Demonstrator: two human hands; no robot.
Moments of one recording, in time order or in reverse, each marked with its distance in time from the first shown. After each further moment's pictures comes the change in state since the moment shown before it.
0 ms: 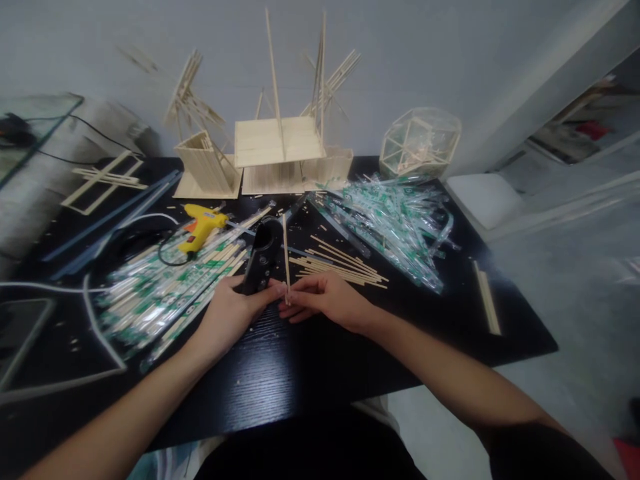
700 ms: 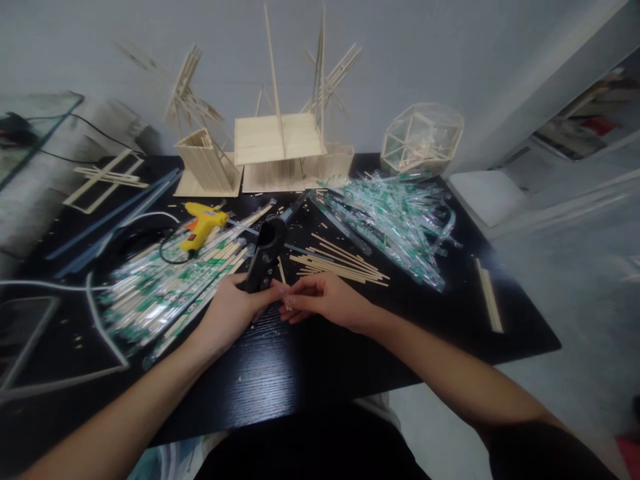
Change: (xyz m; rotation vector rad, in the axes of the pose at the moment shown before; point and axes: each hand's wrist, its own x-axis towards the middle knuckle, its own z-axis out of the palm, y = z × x) left_hand 0.001 -0.001 -0.002 0.017 -0.032 -0.015; right_hand -0.002 0.001 0.003 -0.015 0.002 -0.007
